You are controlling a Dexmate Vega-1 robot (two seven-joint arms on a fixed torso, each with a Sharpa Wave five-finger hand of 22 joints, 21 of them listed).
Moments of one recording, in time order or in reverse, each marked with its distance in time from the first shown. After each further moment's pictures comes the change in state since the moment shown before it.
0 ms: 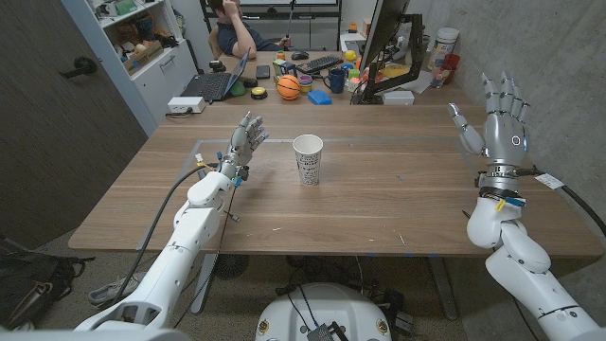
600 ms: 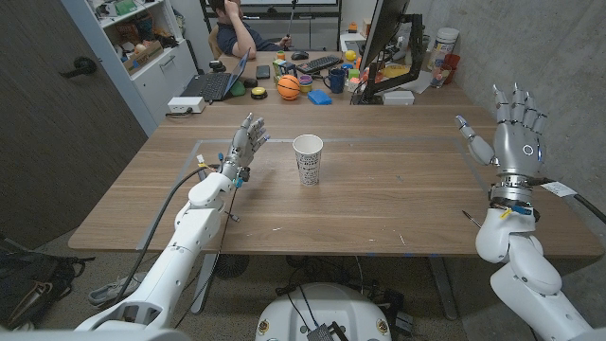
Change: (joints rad) left arm 0.000 -0.001 0.005 0.009 -0.003 -0.001 -0.010; left_hand 0.000 0.000 -0.004 -0.004 0.000 0.000 0.000 0.000 0.000 0.000 0.000 0.000 0.000 0.000 0.000 0.000 0.000 0.000 0.000 -0.004 0.000; right arm -0.129 0.014 0.018 -0.155 -0.085 -0.224 0.116; right_hand 0.066 -0.021 0.000 -0.039 0.013 0.016 -0.017 0.000 0.002 0.002 0.010 0.019 -0.003 0.000 0.003 -0.004 0.000 0.000 0.000 -0.023 0.000
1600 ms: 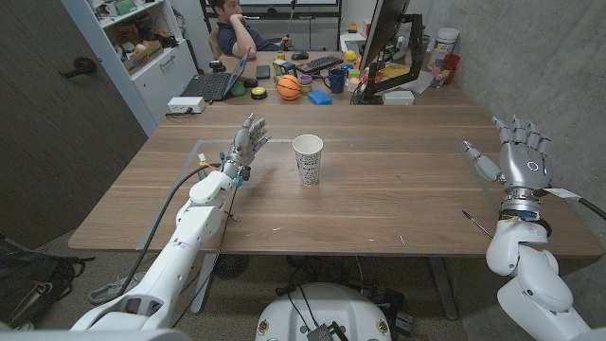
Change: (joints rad) left arm -0.037 0.003 0.011 0.052 -0.005 -0.006 -0.017; left_hand 0.000 0.000 -0.001 0.002 0.004 0.000 0.000 0.000 0.000 -0.004 -0.004 0.000 0.000 0.000 0.000 0.000 0.000 0.000 0.000 -0.004 0.000; right arm -0.069 -0.012 0.013 -0.035 -0.011 -0.148 0.180; right_hand 0.060 0.005 -0.002 -0.034 0.056 0.139 0.002 0.021 -0.003 0.124 0.012 0.008 -0.005 0.024 -0.013 0.005 -0.003 0.000 0.000 -0.024 0.005
